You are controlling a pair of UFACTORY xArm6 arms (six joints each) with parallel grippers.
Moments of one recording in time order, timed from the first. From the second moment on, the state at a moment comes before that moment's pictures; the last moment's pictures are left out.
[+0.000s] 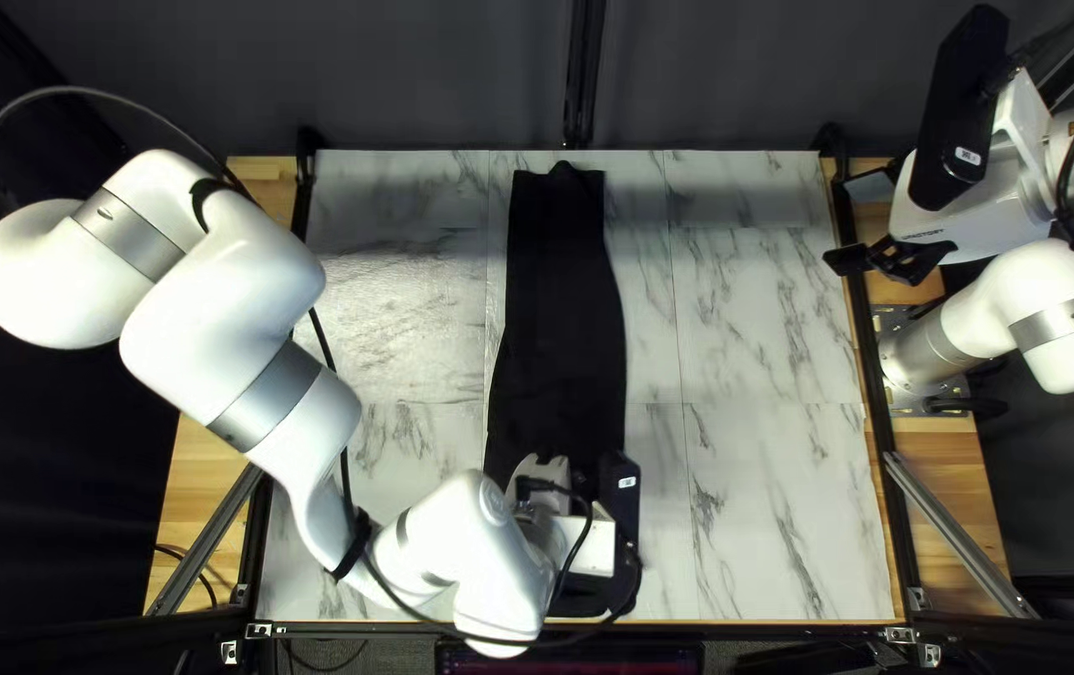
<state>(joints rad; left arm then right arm) -0.57 0.46 -1.45 0.60 1.18 -0.76 0.29 -1.04 -0.74 -0.35 1.26 0.71</state>
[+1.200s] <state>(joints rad) -0.53 0.28 -1.11 0.50 0.81 -0.65 0.29 -1.04 -0.74 -0.35 1.26 0.71</state>
